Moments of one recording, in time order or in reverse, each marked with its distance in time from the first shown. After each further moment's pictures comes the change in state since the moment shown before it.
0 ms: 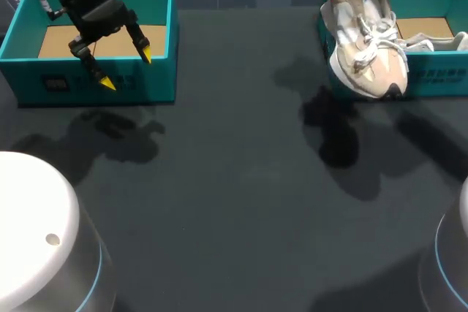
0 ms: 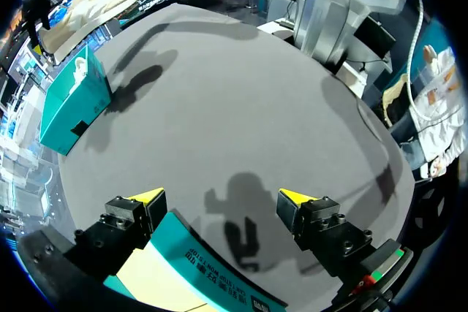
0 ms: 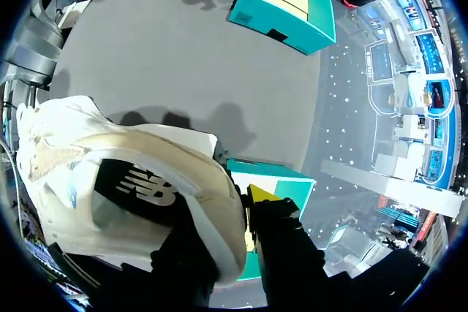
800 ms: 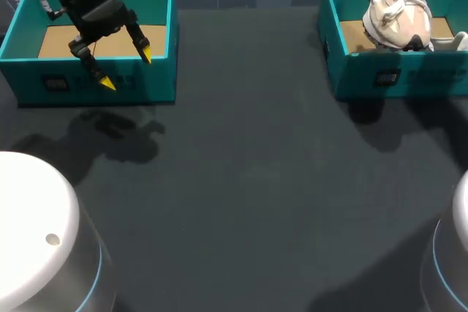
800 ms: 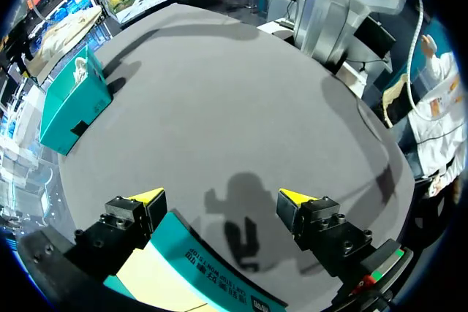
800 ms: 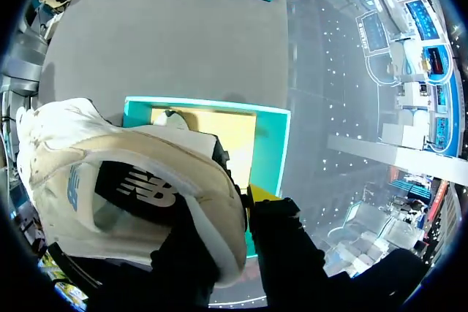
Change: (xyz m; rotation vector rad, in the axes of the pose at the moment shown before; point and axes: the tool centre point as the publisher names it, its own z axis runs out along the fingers) left arm 0.000 0.000 0.000 0.000 0.000 0.000; right arm -0.079 -0.127 0.035 0.067 0.031 0.131
